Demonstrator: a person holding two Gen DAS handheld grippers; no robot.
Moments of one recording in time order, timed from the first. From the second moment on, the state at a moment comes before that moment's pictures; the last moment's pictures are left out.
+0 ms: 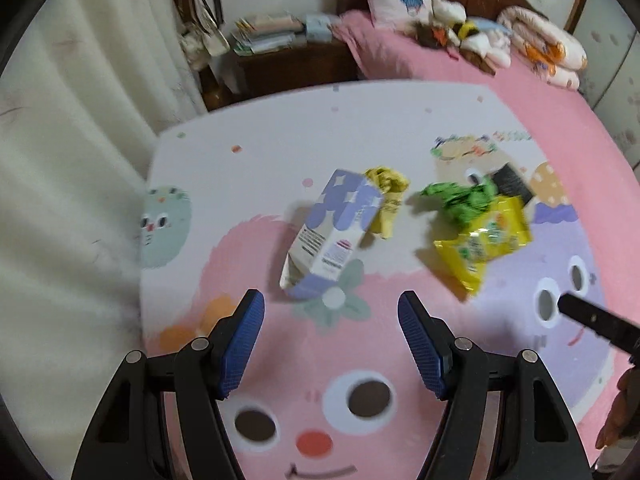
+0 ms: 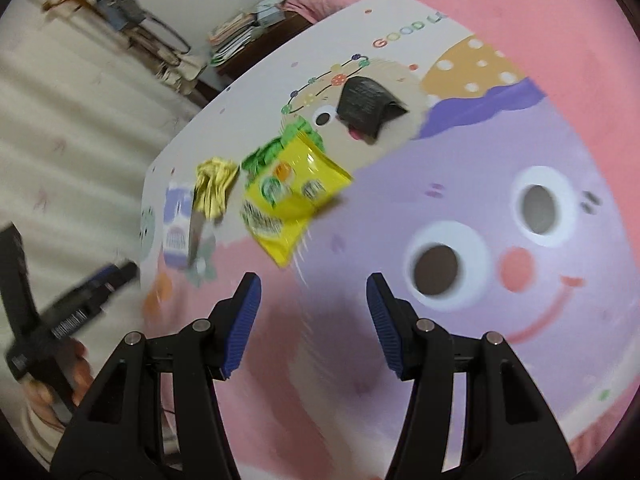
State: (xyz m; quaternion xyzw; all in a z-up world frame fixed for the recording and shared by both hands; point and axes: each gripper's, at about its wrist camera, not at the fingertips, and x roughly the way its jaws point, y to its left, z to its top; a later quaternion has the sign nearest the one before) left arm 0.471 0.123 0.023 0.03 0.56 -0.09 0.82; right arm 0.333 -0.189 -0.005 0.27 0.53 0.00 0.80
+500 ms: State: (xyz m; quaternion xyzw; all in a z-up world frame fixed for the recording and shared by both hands) left arm 0.542 0.118 -0.050 0.03 0.59 -0.14 0.79; right arm 0.437 -0.160 -0.057 0.31 0.52 -0.06 0.79
